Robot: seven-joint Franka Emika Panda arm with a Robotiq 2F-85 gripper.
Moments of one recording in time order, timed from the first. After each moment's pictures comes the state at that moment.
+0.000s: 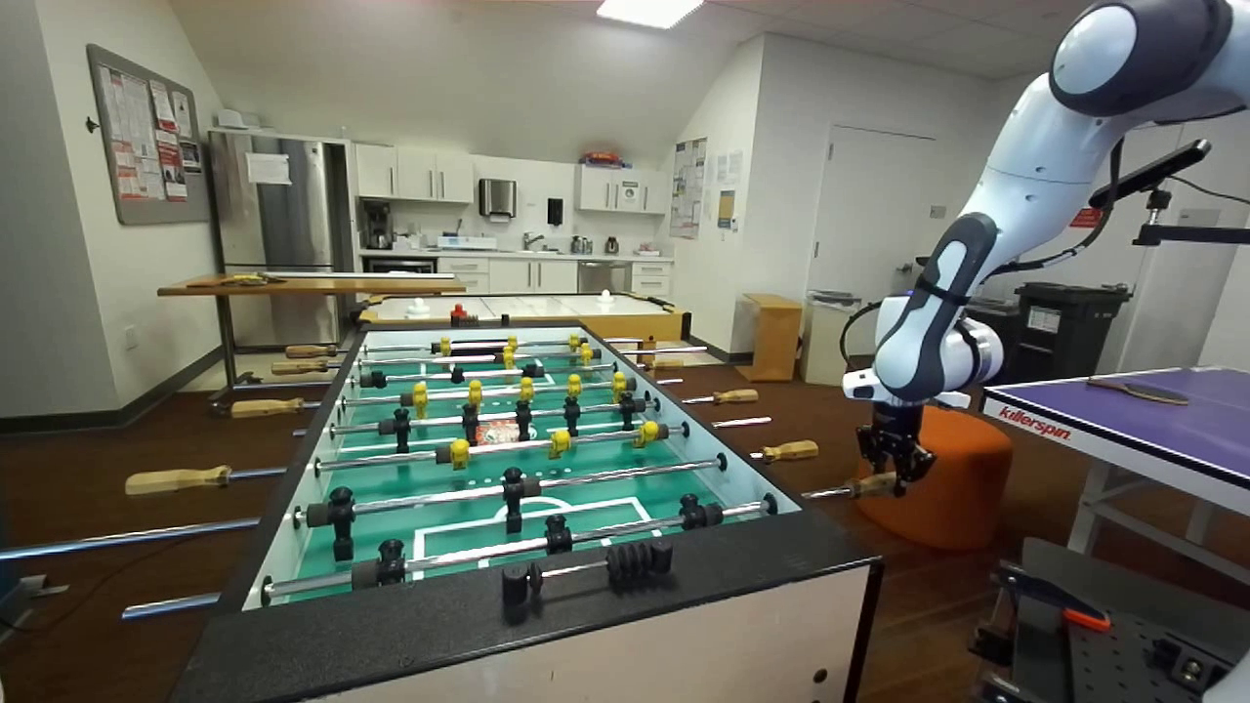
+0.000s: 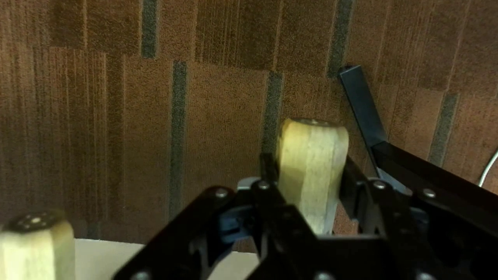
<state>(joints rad) -0.54 0.56 -0.18 -2.29 -0.16 2.89 -1.68</state>
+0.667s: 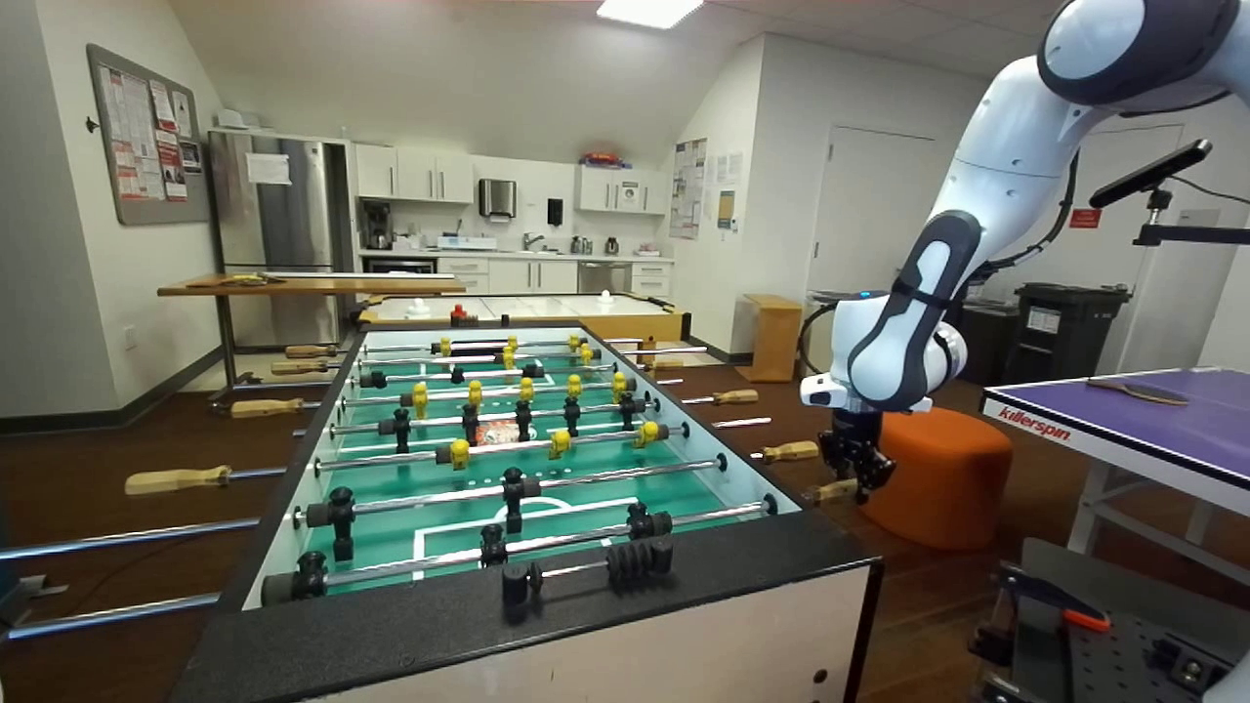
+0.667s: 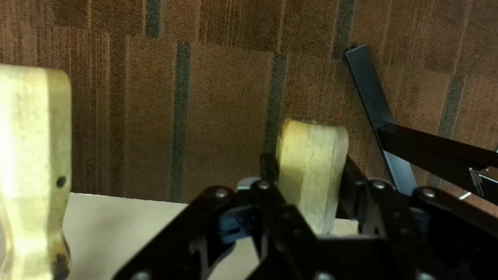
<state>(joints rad) -0.36 0.55 -0.19 -2.32 -0.25 2.88 -1.43</state>
